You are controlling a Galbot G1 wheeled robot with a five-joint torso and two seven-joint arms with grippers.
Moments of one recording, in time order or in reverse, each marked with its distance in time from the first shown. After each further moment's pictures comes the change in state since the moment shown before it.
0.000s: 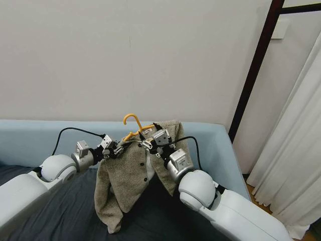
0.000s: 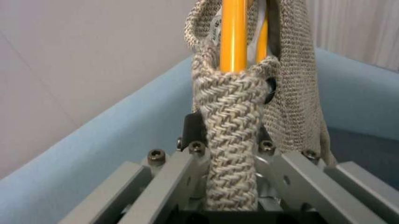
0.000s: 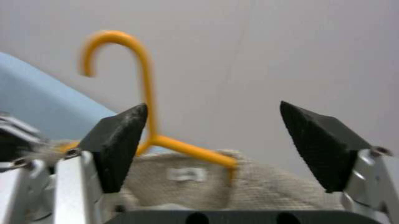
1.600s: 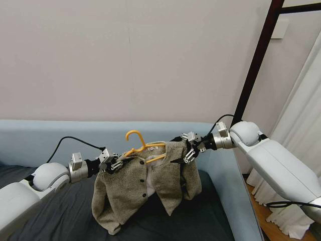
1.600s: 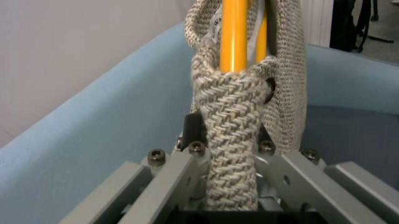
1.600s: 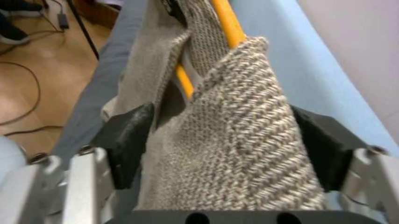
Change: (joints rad) left arm 0.109 0.040 -0.054 -0.017 0.060 -0.086 0.200; right arm 0.284 -0.091 0.111 -0.634 -0.046 0.257 -1.569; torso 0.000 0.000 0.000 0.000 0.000
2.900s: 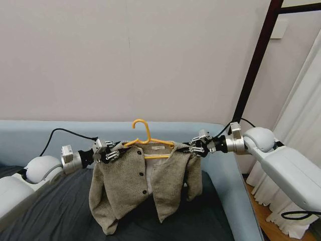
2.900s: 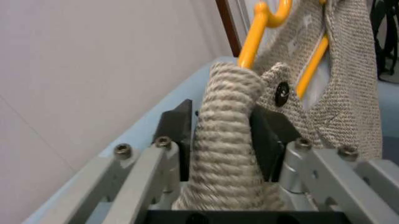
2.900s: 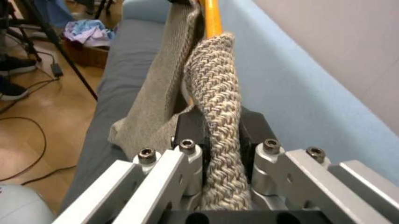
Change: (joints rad) left arm -0.026 0.036 -0.060 0.043 -0.072 -0.134 0.007; right arm -0.083 -0.143 0.061 0.096 0.227 -0.089 0.074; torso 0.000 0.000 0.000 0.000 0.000
